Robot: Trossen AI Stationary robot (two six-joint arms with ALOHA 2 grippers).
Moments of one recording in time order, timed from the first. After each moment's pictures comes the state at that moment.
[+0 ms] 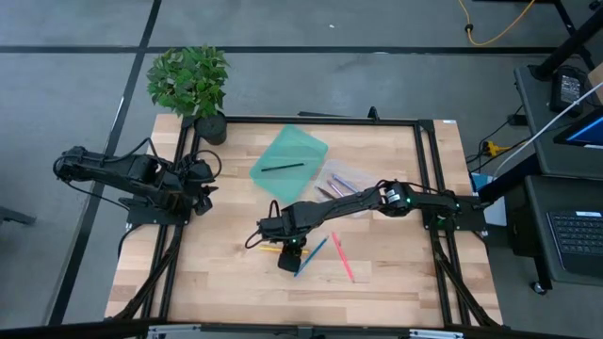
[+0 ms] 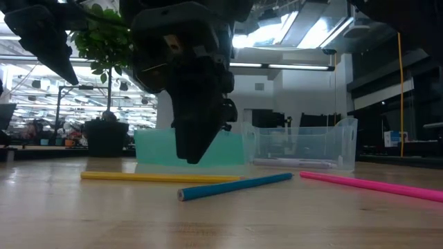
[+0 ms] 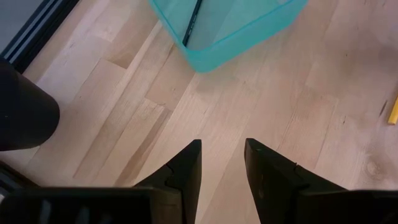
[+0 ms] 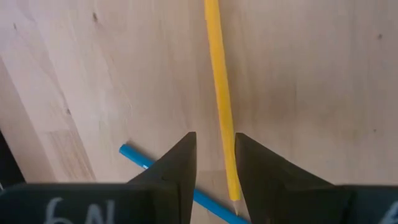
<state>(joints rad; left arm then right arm) -0.17 0.62 0.69 -1.11 -0.41 -0.55 0.20 2.48 2.19 -1.09 -0.24 0.44</state>
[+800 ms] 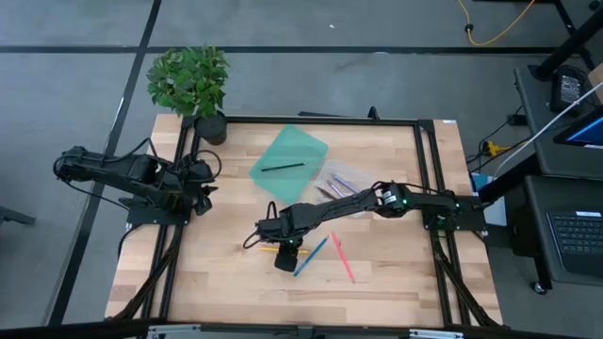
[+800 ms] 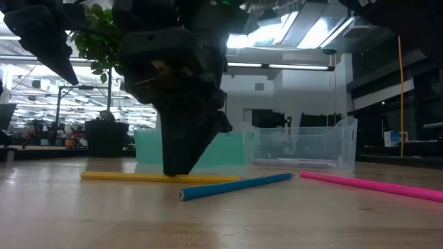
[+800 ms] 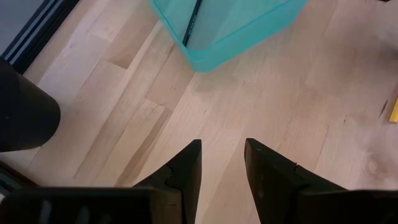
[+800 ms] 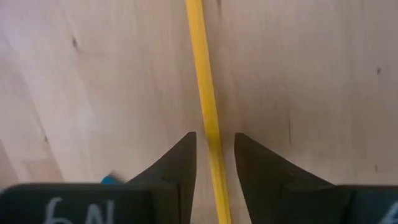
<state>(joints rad) -0.17 0.62 0.69 -1.11 -0.41 -0.54 0.20 2.52 2.19 -1.02 -0.20 0.44</state>
